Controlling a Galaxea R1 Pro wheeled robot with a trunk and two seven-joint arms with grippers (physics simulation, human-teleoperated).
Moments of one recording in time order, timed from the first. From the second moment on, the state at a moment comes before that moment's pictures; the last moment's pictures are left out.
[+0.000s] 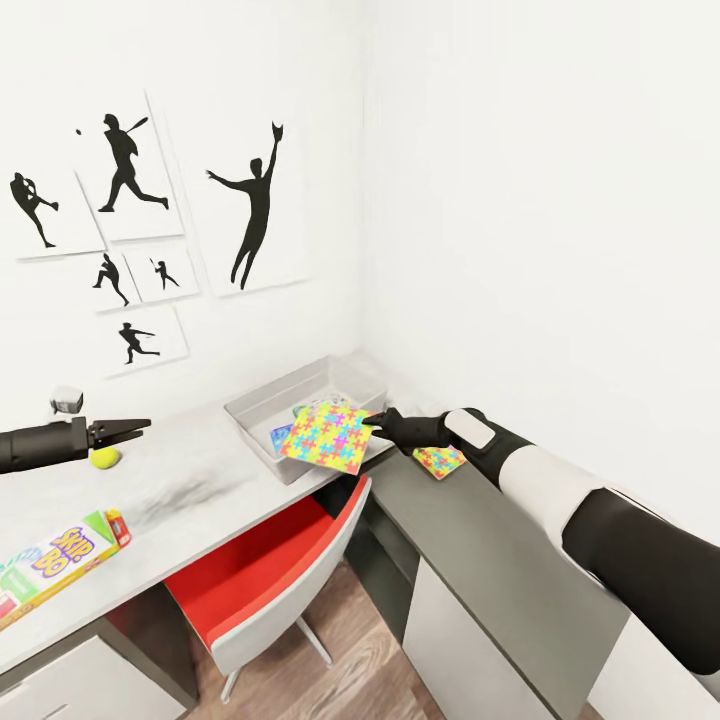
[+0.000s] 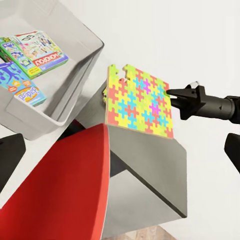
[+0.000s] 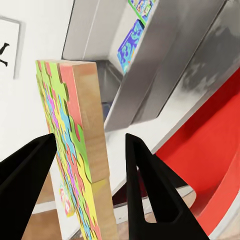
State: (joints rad) left arm -0.79 0.51 0.43 -1.09 -0.17 1.03 -1.56; right arm -1.27 0.02 0.98 -0.21 -1.76 0.65 0.20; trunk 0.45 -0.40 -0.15
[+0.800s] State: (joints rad) left arm -0.79 0.52 0.43 -1.09 -0.17 1.04 -1.56; right arm -1.38 0.04 0.97 -0.30 -1.76 0.66 -0.08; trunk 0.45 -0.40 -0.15
